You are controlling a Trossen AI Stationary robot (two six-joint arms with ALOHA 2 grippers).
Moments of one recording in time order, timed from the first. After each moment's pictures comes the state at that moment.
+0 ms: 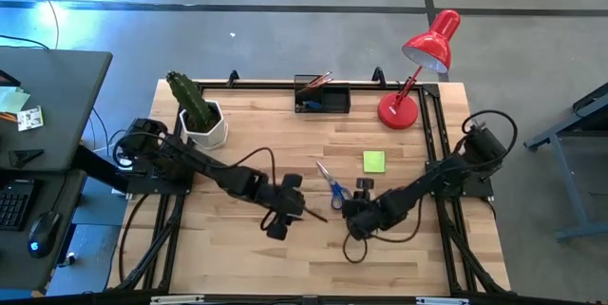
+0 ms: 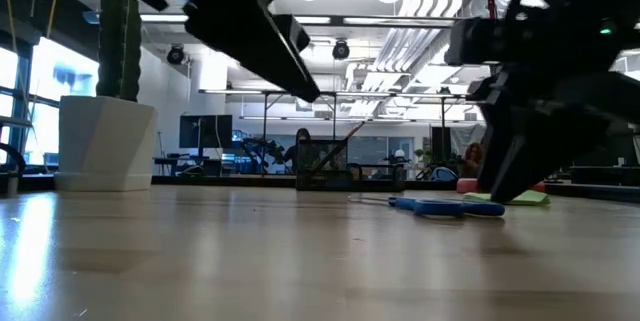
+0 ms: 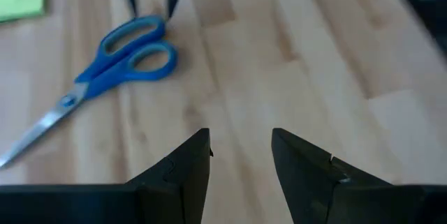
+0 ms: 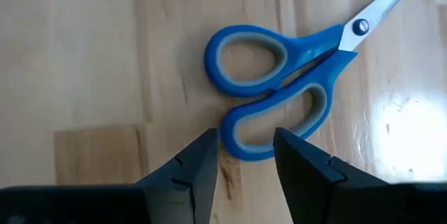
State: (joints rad) left arm -0.20 1.72 1.07 -0.18 -0.06 -0.02; right arm 0.52 1.74 0.95 -0.52 0.45 0.48
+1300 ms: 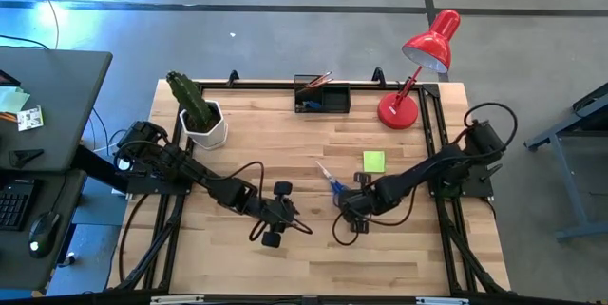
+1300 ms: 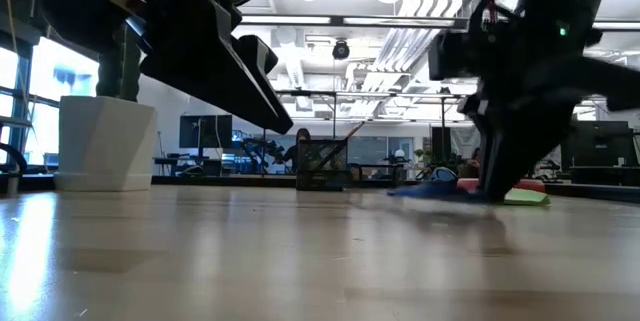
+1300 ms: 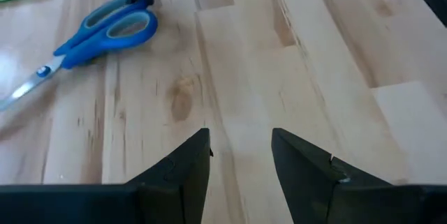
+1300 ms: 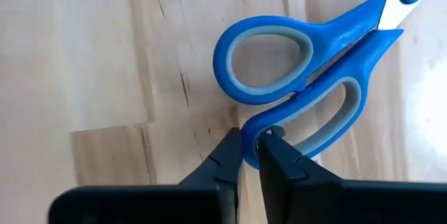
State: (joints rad) left arm -0.30 1.72 0.89 0.07 -0.20 -0.11; right arm 0.39 1.72 0.95 -0.52 0.21 0.44
